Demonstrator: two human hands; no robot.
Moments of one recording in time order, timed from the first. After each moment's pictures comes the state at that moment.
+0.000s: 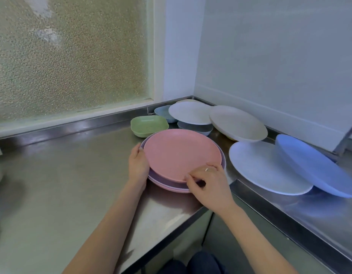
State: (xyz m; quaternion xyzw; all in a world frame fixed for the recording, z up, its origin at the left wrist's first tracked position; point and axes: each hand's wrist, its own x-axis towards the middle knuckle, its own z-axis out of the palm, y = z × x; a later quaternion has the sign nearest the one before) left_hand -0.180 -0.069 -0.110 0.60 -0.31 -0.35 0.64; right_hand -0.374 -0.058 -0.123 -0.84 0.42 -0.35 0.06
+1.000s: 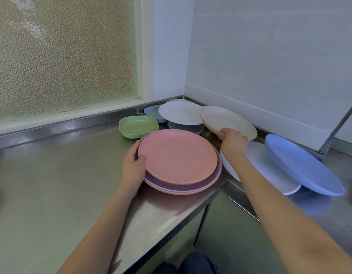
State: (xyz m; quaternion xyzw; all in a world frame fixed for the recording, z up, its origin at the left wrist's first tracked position) left_hand -0.182 -0.078 -0.127 0.55 -0.45 -0.34 0.62; right_hand -0.426 -0.190 -0.080 -0.66 0.70 -0.25 -0.04
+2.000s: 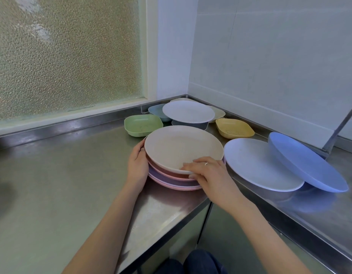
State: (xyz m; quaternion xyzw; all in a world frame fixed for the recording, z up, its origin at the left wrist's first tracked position) left_hand -0.187 -0.076 -0.123 0.55 -0.36 -0.35 0.67; right_hand -0.395 -0.060 -0.100 -0.86 0.47 -0.20 0.09
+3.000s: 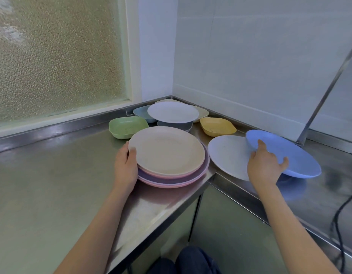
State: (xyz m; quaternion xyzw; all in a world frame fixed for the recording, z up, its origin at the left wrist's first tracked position) left_hand -0.190 -0.069 -0.124 0.54 -0.49 -0.23 0.64; right_hand -0.510 -0.102 -0.099 -0.52 0.81 -0.25 -0.09
